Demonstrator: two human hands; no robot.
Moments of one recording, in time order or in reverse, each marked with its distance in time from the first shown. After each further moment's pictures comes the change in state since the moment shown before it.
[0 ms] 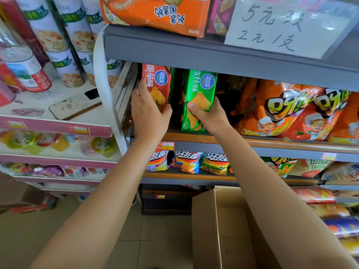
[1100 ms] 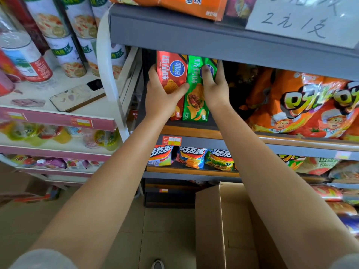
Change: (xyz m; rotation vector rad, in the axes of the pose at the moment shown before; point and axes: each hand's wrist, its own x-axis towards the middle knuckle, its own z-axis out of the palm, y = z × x) left_hand 0.036 -0.009 0.027 -0.371 -0.151 -0.225; right_hand 0.043 -0.026 0.032 0.095 0.193 -0.194
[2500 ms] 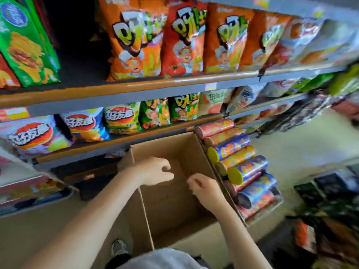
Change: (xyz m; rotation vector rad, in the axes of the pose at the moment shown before) left_hand -0.301 0.022 0.151 0.749 -1.496 0.050; right_hand -0.353 0.176 -0.300 -0.455 -0.204 0.633
